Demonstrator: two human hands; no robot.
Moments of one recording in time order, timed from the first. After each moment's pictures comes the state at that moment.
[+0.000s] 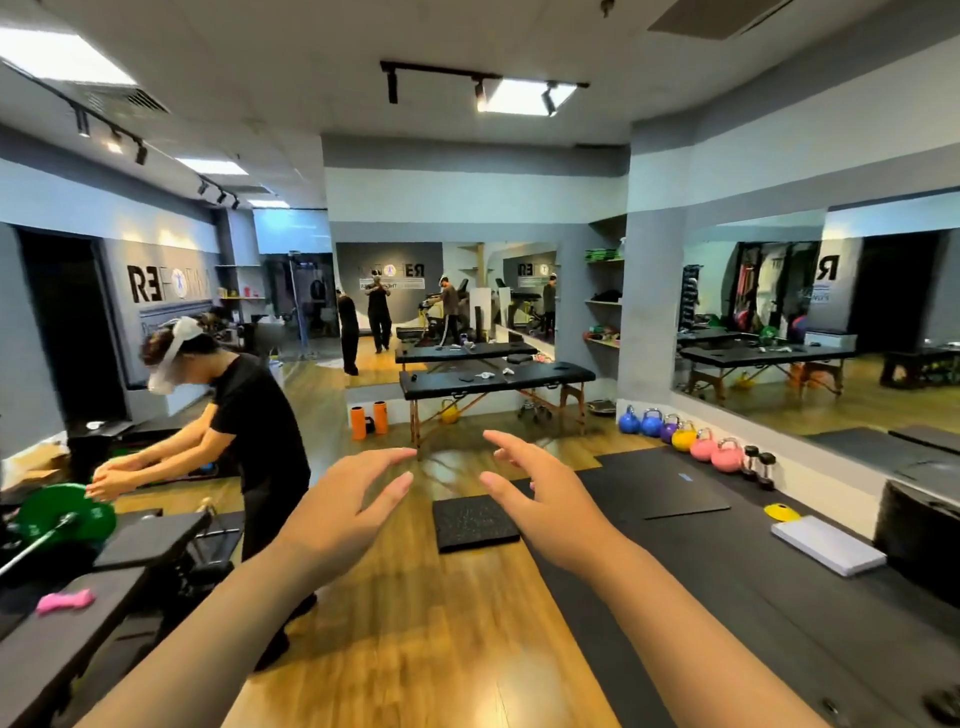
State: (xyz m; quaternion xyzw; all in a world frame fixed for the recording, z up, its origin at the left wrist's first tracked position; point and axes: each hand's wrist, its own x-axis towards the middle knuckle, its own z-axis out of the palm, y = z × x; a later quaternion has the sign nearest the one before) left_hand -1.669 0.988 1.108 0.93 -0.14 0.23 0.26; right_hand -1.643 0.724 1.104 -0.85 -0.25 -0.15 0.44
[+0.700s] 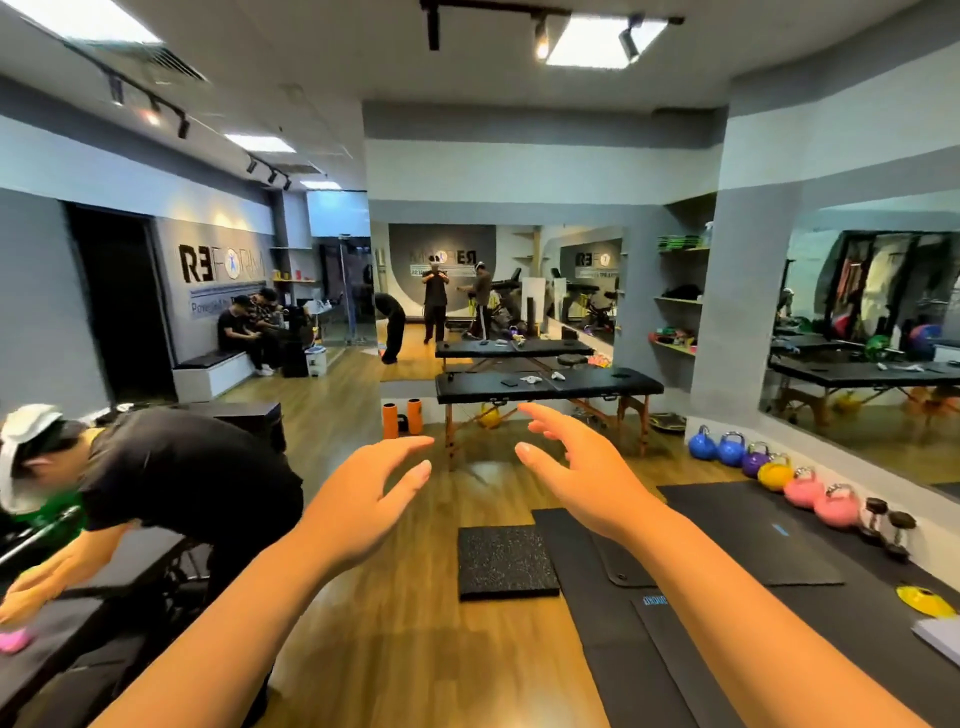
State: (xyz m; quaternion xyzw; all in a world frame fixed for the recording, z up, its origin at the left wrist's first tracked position) left_hand -1.214 0.989 1.098 0.93 -0.11 0.26 0.25; right_hand -1.150 0.709 1.118 -0.85 -0.29 -0.14 0.41
